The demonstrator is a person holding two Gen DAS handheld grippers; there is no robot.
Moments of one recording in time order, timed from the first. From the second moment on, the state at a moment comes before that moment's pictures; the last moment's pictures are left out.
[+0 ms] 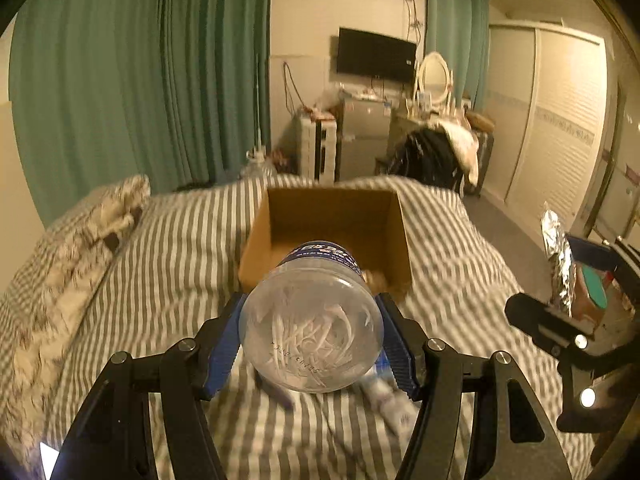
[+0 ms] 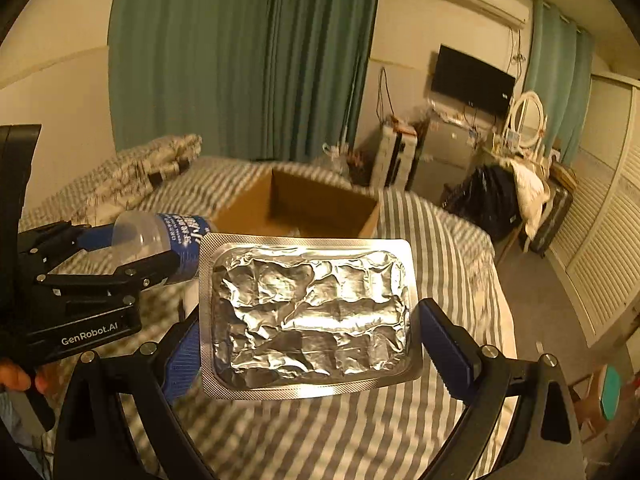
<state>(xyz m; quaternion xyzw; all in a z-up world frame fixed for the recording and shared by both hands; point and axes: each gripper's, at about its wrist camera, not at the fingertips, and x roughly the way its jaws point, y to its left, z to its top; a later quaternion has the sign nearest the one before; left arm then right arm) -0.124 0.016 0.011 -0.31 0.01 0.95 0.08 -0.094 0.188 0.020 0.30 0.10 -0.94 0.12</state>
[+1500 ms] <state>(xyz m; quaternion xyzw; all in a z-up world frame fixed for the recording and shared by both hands) -0.182 -0.017 0.048 -0.28 0.02 0.96 0.03 -0.172 0.187 0.106 0.21 0.06 -0.97 0.09</state>
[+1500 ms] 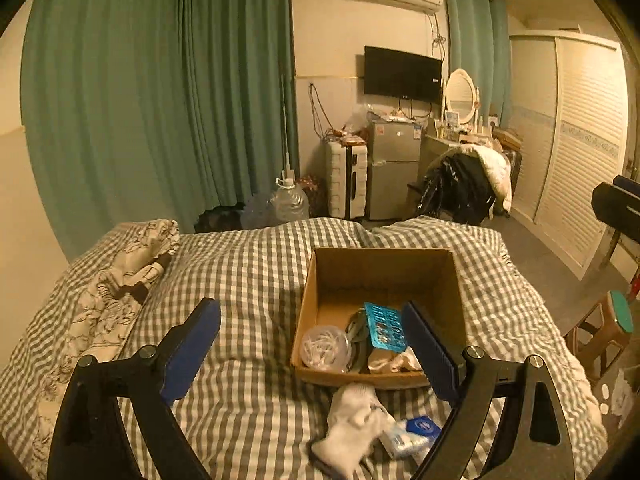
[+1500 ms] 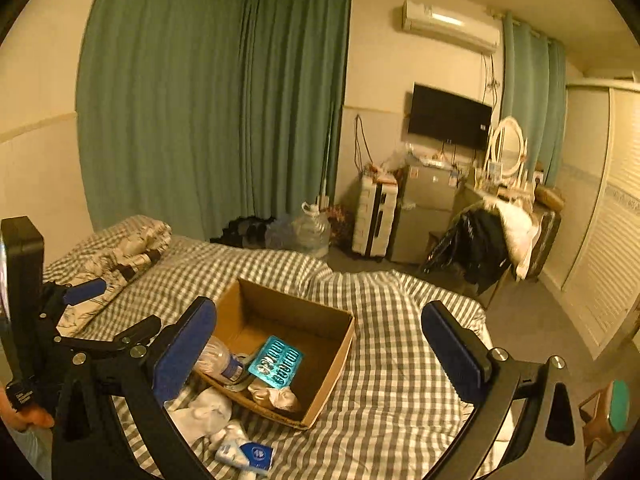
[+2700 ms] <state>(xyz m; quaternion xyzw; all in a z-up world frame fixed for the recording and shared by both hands) -0.187 0.013 -0.134 -0.45 0.07 0.89 -0.01 -0.159 0.173 -0.119 0.44 0.06 -0.89 0.10</state>
